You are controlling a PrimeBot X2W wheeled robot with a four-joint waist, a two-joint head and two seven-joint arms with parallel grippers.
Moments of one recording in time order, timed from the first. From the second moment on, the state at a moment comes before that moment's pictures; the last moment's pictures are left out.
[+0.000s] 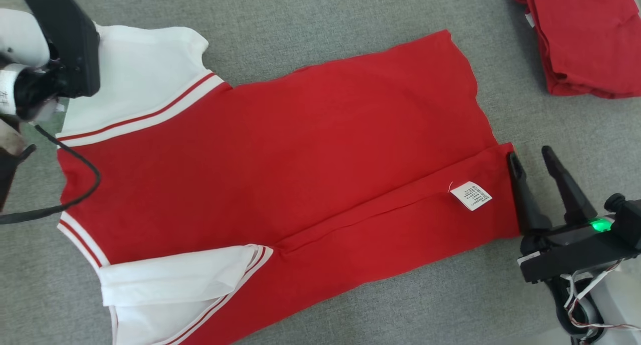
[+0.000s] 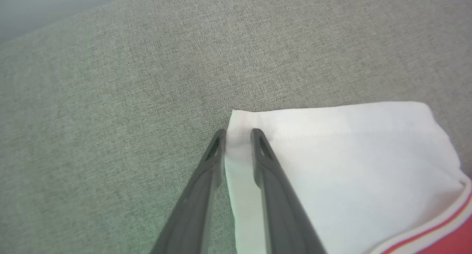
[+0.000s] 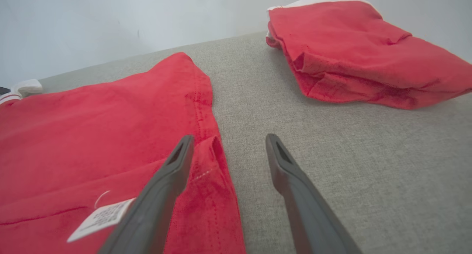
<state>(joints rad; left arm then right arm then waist) -1.27 0.54 -0.66 0.68 -0.82 -0.05 0.77 -0.29 -0.42 0.24 0.19 0.63 0.13 -0.26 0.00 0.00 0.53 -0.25</state>
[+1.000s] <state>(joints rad) -1.26 0.48 -0.70 0.62 -0.84 -0.11 0.71 -0.97 -0.42 0.61 0.79 0.75 0.13 0.07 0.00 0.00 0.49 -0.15</state>
